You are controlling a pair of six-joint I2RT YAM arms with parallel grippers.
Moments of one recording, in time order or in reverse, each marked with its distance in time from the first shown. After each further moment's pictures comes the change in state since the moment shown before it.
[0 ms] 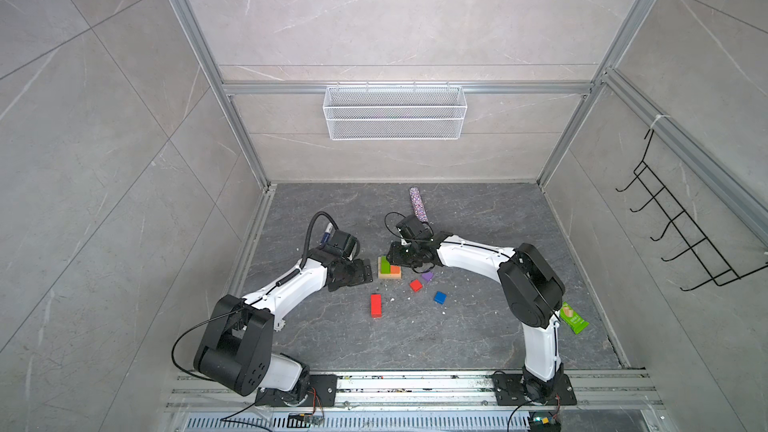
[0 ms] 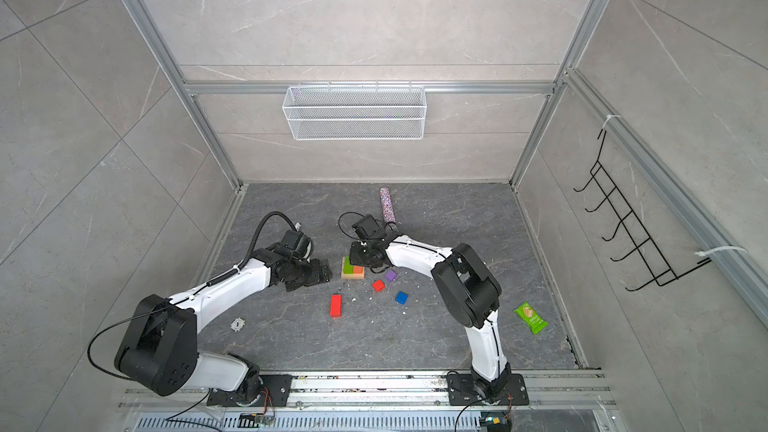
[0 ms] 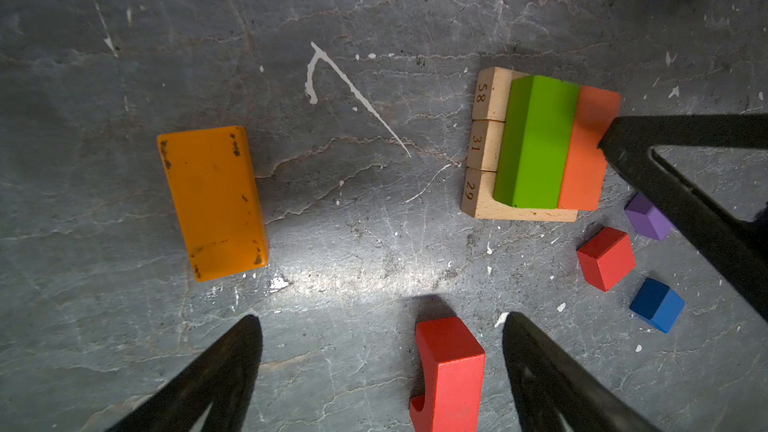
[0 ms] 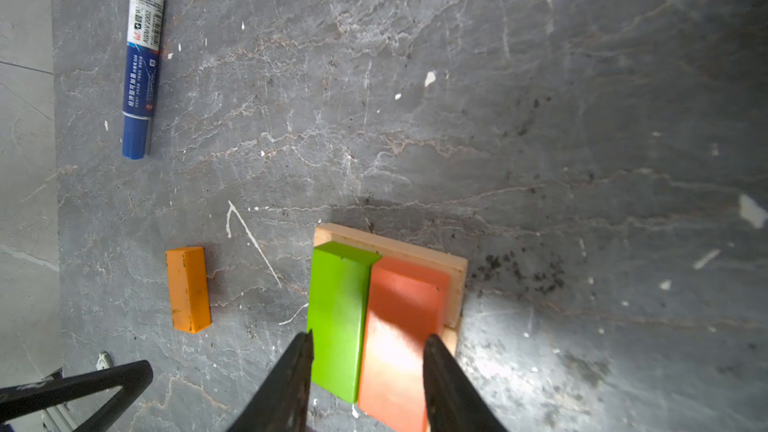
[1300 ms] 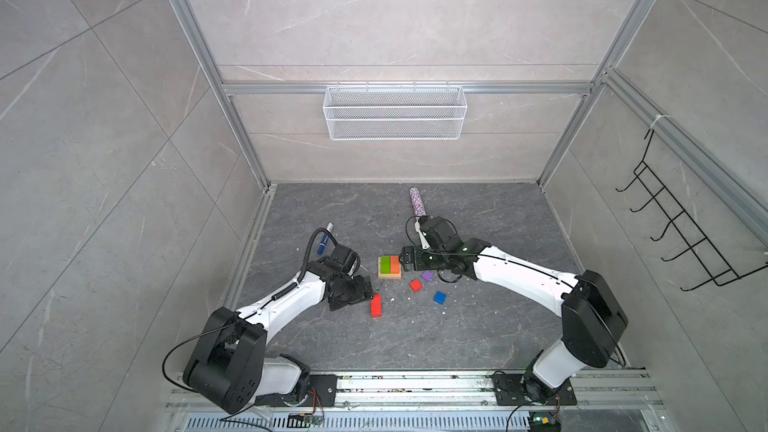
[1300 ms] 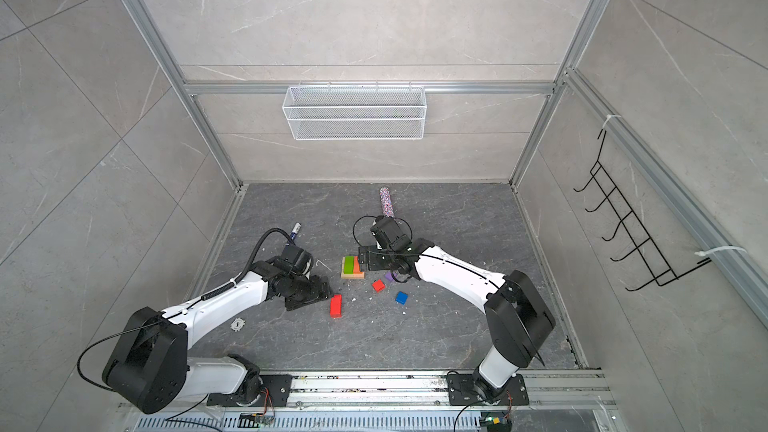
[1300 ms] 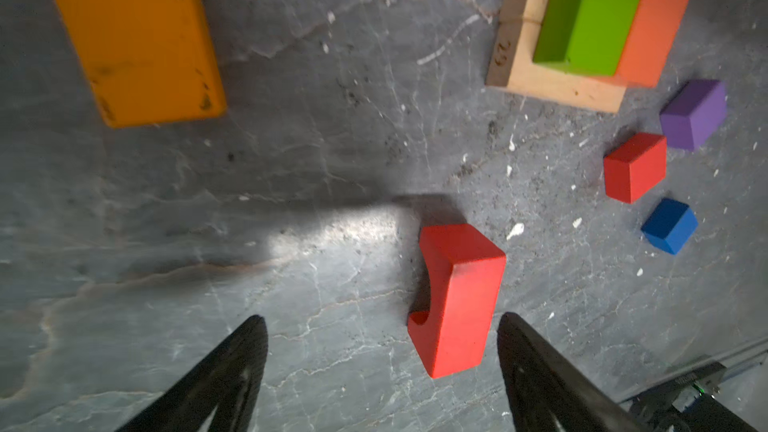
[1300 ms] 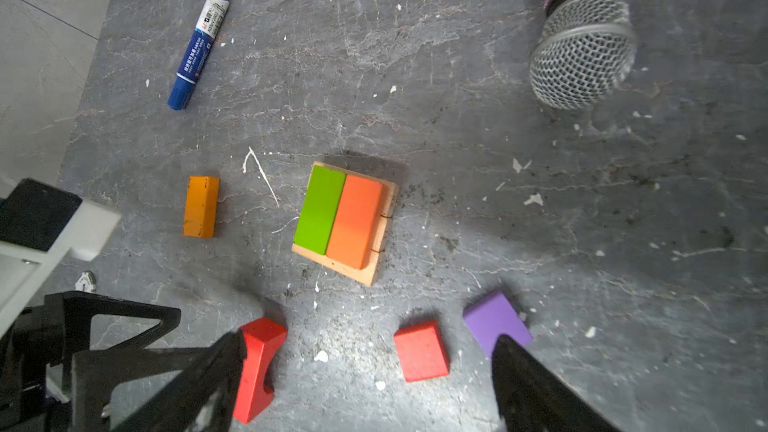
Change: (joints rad) left arm -0.075 -0.100 -0.135 -0.048 0.116 -0.103; right arm 0.000 -0.404 -0.258 -0.068 0.108 -0.201
